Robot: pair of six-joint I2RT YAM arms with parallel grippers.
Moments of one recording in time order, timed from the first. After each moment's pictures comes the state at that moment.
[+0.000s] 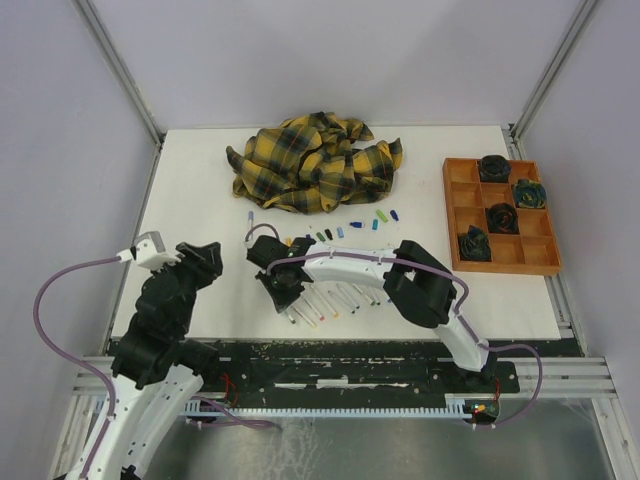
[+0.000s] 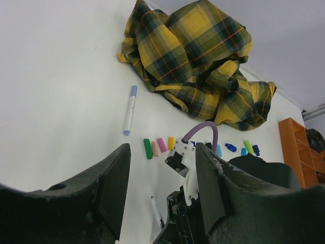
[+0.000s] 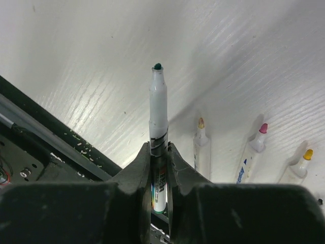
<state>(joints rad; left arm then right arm) -0.39 0.27 0.60 -0.52 -0.44 -0.62 1.14 2.19 1.72 -0.70 -0.08 0.50</state>
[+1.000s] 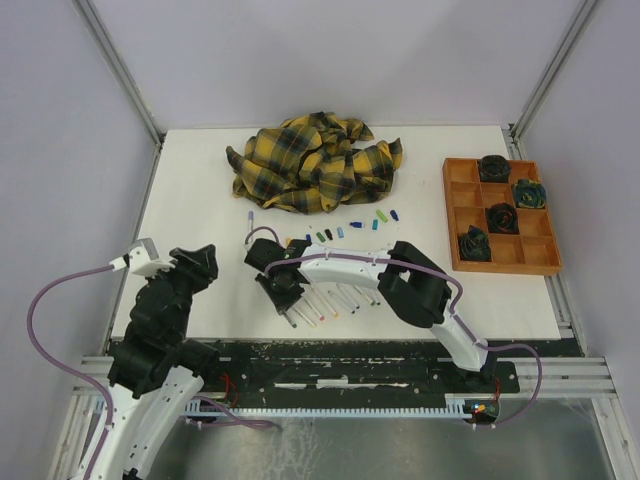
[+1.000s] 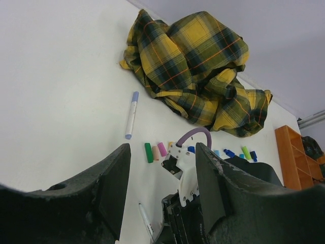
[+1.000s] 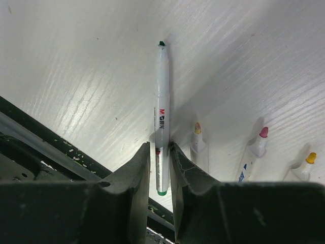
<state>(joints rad) -0.39 0.20 0.60 -0.54 -0.47 -0.62 1.14 2.23 1.75 -0.74 -0.05 0.52</state>
